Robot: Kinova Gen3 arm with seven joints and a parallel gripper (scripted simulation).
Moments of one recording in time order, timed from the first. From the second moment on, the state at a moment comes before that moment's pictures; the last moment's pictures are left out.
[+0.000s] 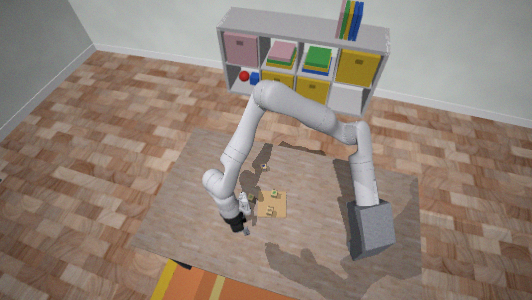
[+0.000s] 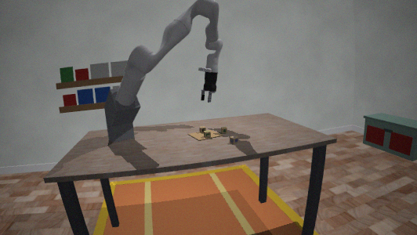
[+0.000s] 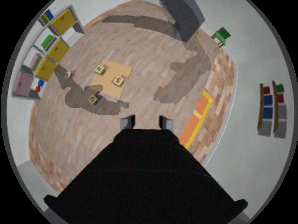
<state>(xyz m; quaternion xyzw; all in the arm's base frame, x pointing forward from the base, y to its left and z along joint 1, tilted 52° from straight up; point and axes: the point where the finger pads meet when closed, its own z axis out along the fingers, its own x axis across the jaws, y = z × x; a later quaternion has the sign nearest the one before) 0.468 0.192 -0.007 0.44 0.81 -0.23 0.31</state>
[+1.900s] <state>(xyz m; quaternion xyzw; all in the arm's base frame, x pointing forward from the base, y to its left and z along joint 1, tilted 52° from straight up) 0.443 0.049 0.031 0.43 0.79 -0.22 0.38</state>
